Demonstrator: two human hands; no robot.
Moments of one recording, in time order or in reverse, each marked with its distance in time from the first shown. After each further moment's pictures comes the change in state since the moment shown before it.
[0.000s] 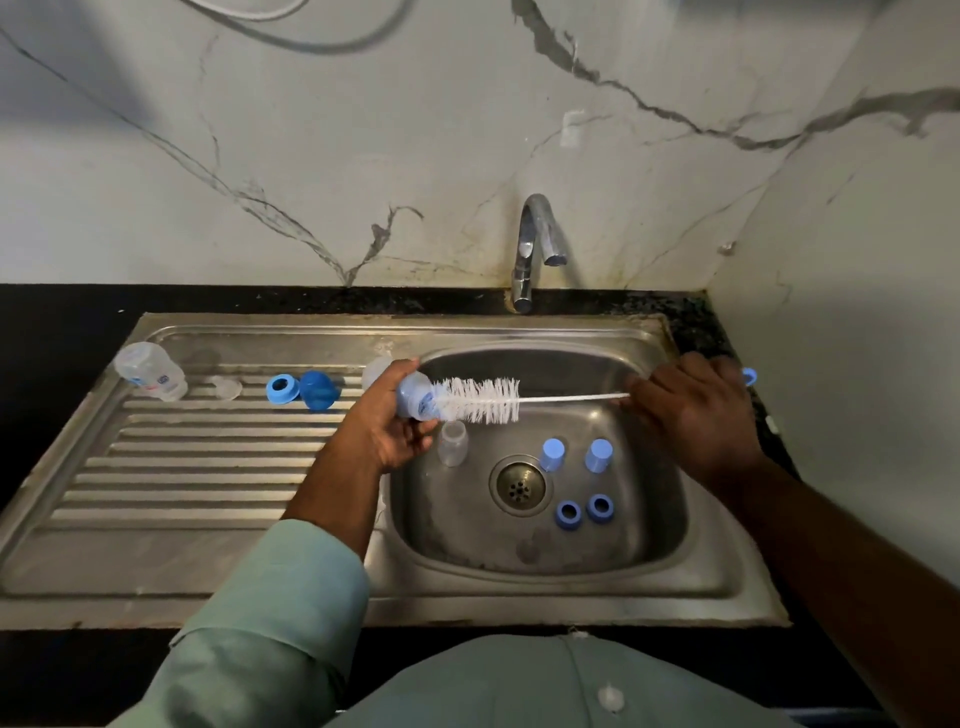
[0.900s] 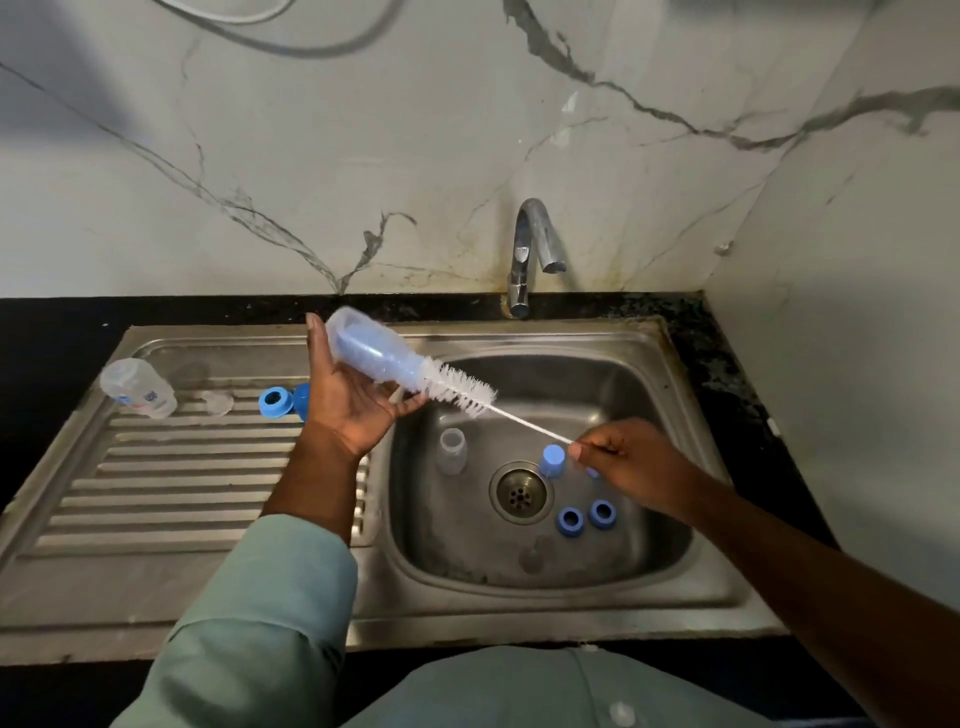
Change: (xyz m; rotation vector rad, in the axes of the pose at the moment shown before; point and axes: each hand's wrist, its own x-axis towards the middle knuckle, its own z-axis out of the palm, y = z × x) left_hand 0.024 0.033 -0.021 -0.413 -0.356 0.273; right_hand 0.006 -0.049 0.004 1.034 -0.684 0.507
